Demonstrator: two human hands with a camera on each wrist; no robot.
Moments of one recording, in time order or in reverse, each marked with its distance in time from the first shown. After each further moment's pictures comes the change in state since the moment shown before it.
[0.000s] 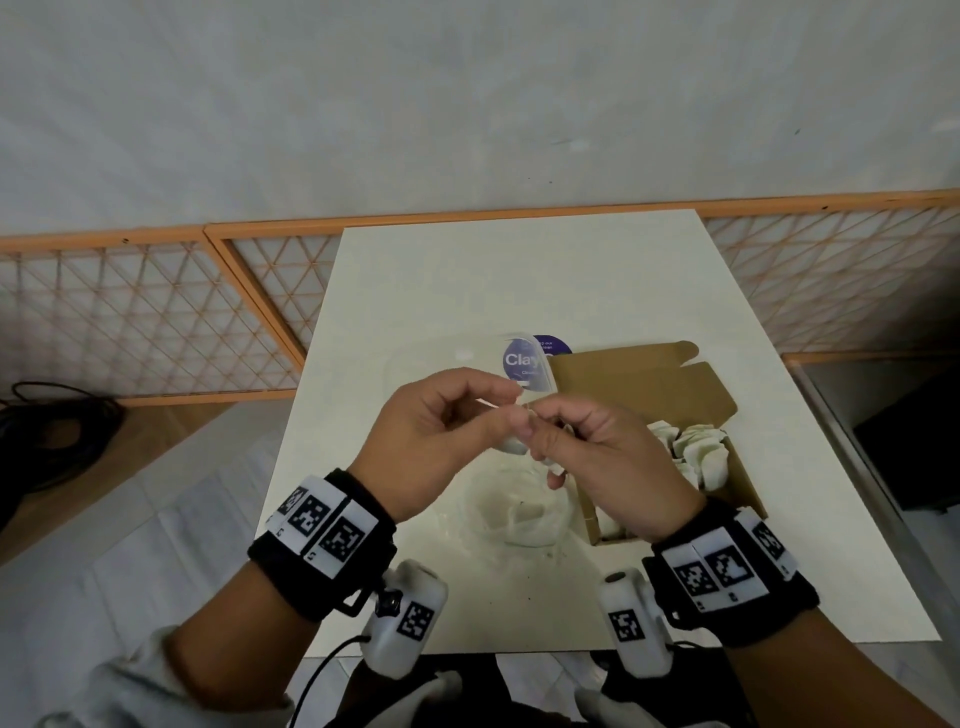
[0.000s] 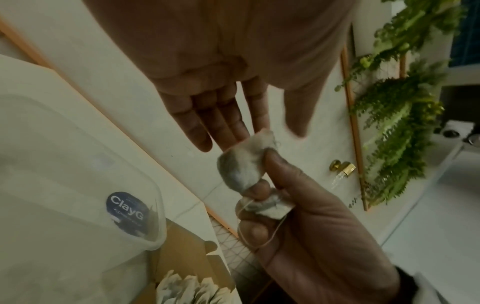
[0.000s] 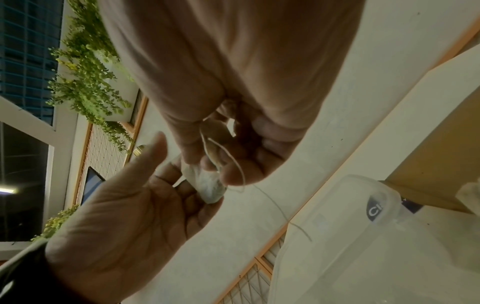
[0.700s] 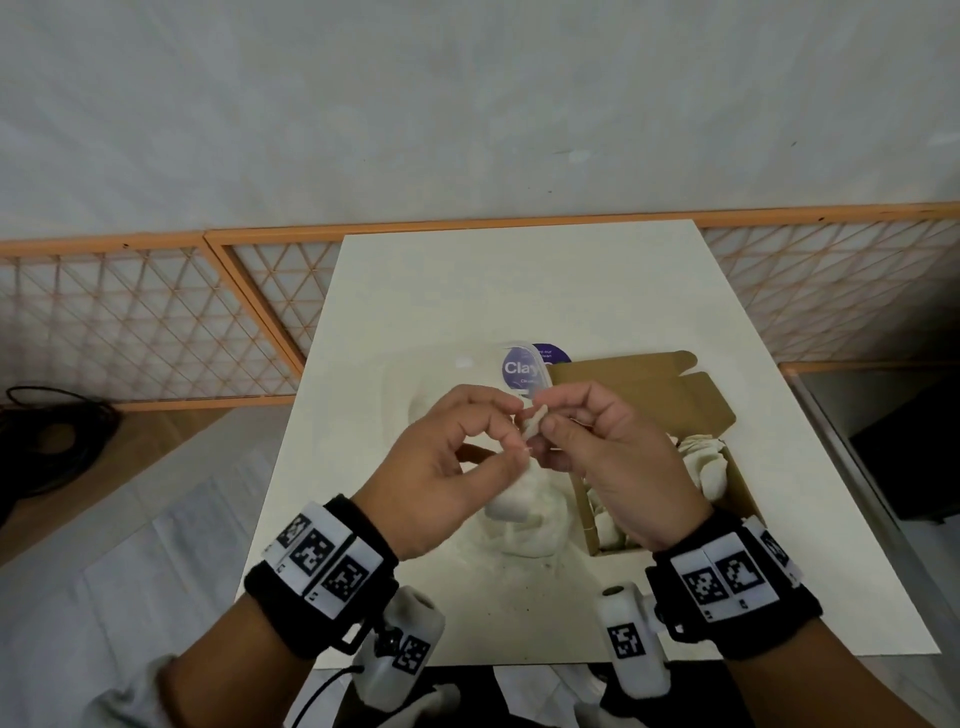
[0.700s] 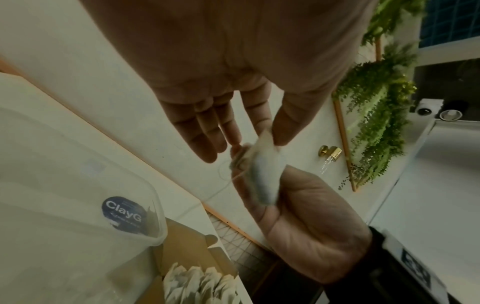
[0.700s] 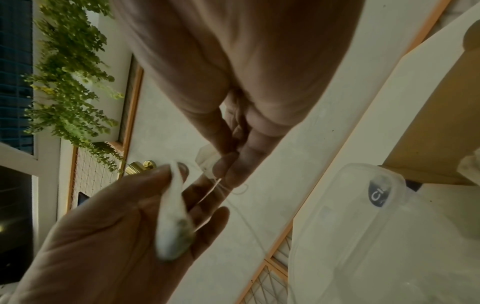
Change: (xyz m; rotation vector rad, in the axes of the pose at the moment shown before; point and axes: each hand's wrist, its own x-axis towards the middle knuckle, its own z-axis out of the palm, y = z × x) left_hand -0.013 -0.007 0.001 0.180 -0.121 0.070; right_hand 0.006 0.008 -0.004 0.291 0.111 0.068
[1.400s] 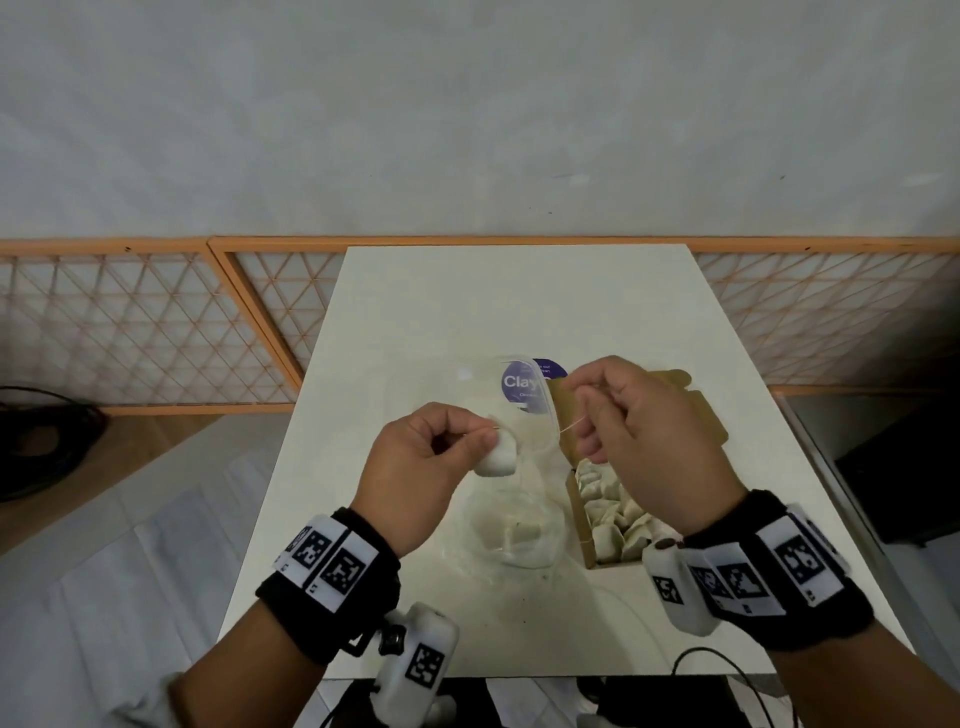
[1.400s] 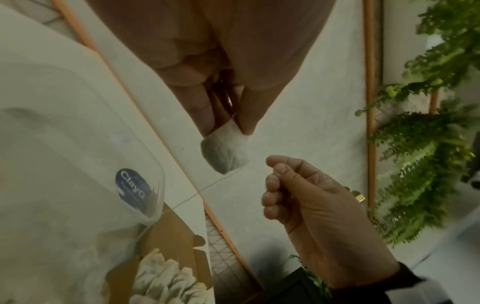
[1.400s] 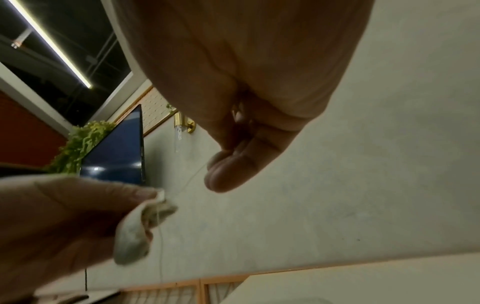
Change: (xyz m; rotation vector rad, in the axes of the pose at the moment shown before) left_hand 0.002 -0.017 -0.005 -0.184 0.296 -0.202; right_hand 0.000 -0.042 -0.008 -0.764 0.125 -0.216
